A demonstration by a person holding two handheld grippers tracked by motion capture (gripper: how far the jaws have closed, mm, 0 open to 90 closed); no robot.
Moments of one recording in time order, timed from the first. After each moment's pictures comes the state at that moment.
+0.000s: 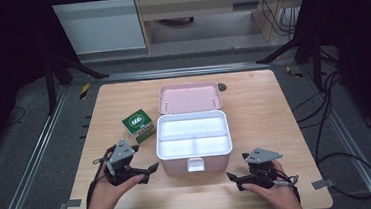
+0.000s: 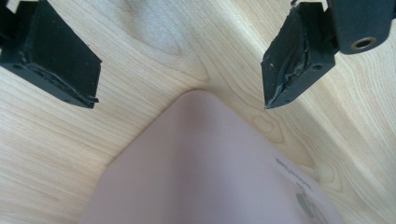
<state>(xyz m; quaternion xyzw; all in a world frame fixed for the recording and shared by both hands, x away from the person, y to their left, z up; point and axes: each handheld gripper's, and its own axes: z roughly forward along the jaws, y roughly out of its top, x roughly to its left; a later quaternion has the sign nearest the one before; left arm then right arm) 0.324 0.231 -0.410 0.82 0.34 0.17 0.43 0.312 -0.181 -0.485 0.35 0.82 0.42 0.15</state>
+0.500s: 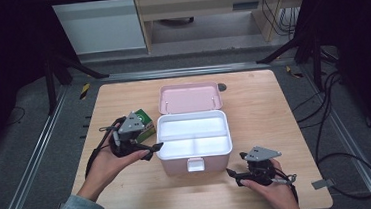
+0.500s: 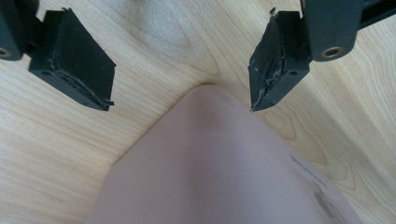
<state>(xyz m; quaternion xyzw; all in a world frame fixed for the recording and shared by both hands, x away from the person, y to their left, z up) 0.369 0.199 -0.357 0.87 0.26 0.18 0.38 0.319 -0.180 -0.491 0.36 0.82 0.42 0.16</state>
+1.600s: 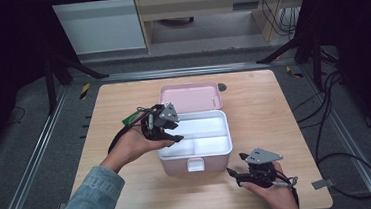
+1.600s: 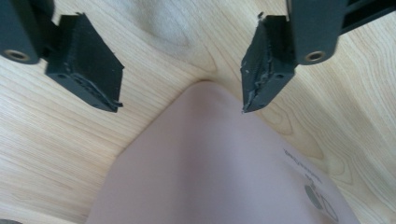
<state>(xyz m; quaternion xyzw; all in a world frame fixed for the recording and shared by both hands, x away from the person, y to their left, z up) 0.407 0.129 -0.346 0.94 0.14 0.12 0.28 0.311 -0.180 -0.487 0.35 0.81 0.43 0.18</state>
